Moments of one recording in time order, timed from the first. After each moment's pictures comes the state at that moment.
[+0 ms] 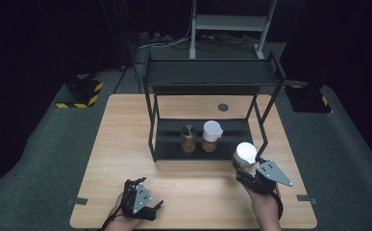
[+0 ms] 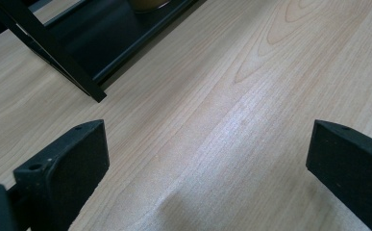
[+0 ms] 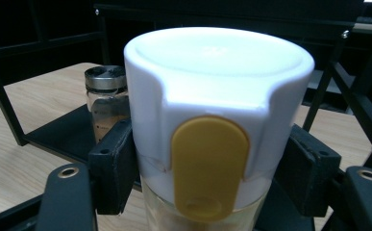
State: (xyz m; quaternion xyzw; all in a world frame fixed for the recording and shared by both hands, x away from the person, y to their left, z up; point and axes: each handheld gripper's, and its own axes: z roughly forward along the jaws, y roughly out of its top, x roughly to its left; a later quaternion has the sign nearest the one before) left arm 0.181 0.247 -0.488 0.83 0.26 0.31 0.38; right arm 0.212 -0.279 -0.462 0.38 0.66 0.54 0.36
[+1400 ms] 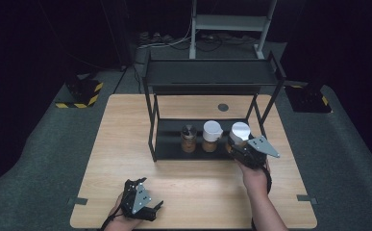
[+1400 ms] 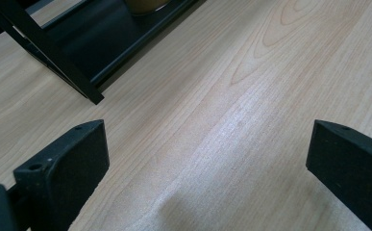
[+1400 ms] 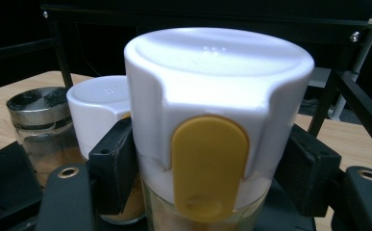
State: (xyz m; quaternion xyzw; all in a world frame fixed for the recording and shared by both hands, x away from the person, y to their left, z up) left arm 0.181 0.250 -0.489 0.83 0.26 0.31 0.39; right arm 0.283 -0.259 -0.459 0.41 0.64 0.53 0.37
